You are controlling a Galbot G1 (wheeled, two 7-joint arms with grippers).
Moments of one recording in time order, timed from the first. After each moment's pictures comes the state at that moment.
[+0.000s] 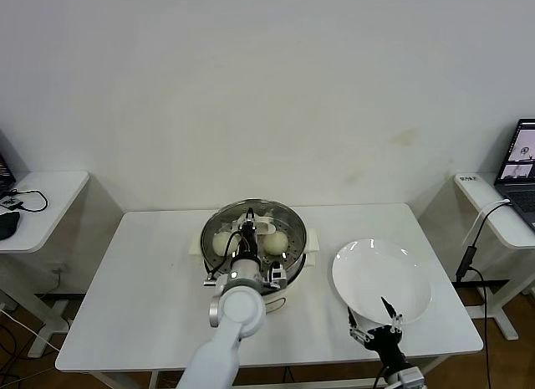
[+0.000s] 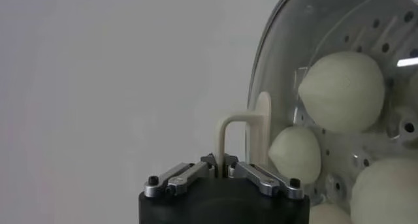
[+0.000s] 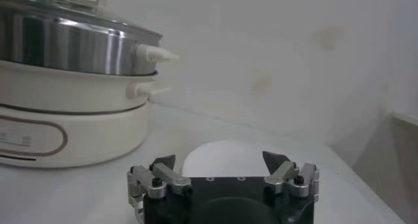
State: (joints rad) left arm 0.96 -1.56 -0.10 -1.73 1.61 0.42 0.33; right arm -1.58 1.53 0.71 1.82 -0.12 0.18 -0.27
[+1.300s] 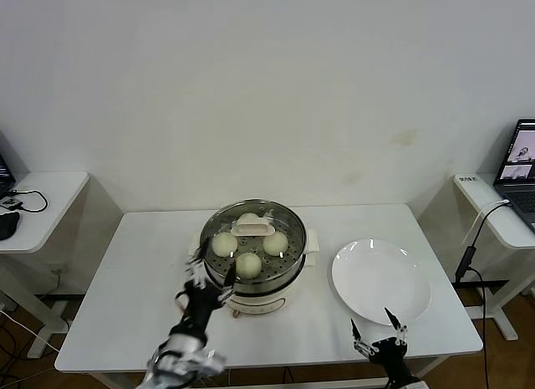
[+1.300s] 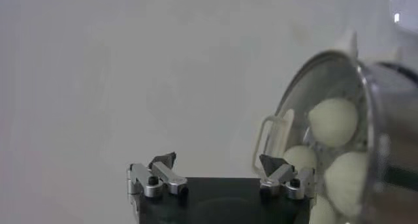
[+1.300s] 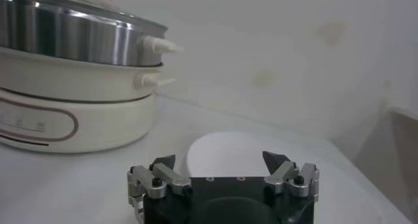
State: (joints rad) left arm 1.54 -1.37 -0.34 -2.20 0.84 0.11 0.01; right arm -1.66 1.47 0.70 1.84 -0.08 0.20 -0.25
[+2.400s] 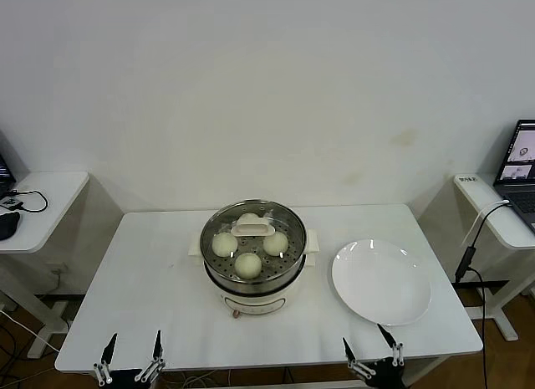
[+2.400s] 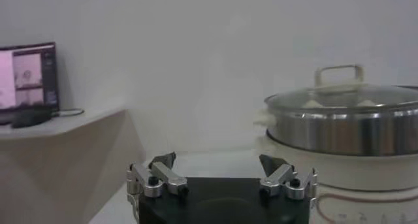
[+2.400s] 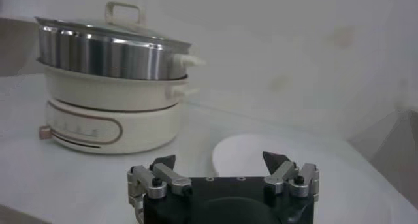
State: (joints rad) left arm 1.97 -1.39 -0.61 -2.09 -0.11 -0.28 -0.18; right arm -1.82 1.36 0.62 1.96 0.04 0.22 -0.20
